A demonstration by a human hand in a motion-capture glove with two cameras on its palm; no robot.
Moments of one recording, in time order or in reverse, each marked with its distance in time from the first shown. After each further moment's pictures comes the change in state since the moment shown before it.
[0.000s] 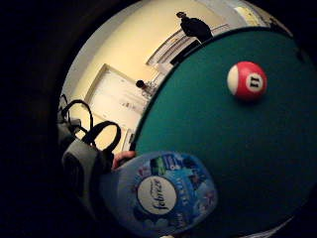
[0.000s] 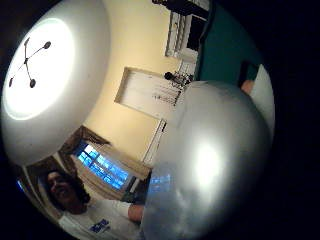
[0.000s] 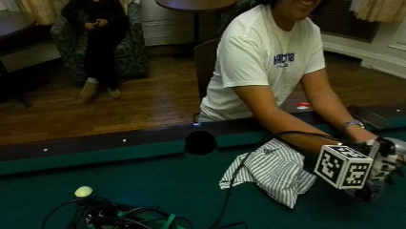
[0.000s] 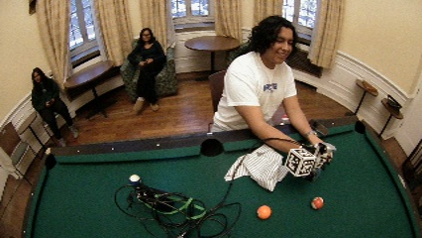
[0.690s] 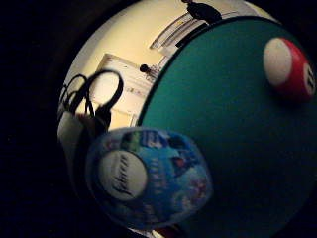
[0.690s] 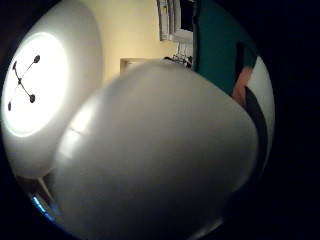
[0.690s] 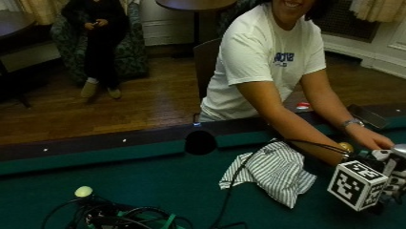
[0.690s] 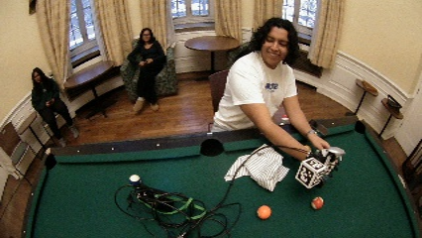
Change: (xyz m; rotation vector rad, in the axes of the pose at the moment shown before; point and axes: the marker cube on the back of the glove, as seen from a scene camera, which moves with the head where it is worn) arm 0.026 -0.013 0.023 -0.197 -0.036 0.060
